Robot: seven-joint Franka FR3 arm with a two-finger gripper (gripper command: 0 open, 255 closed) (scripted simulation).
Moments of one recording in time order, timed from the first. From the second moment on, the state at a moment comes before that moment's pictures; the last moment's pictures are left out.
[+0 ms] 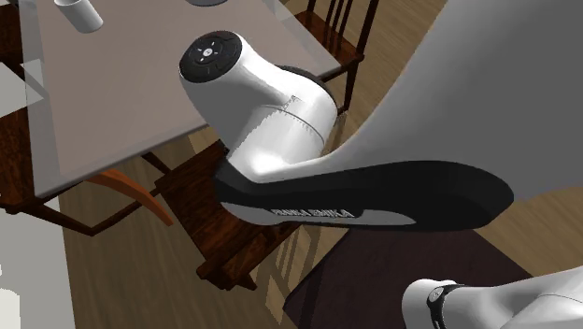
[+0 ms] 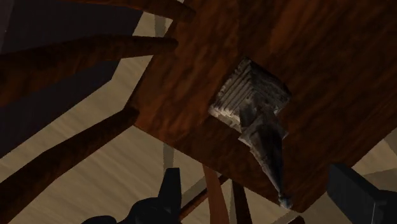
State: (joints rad) arm -0.28 0.02 0.47 -2.39 -0.25 2.44 1.34
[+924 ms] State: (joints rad) arm -0.14 0.56 0.29 -2.04 -0.55 2.49 1.91
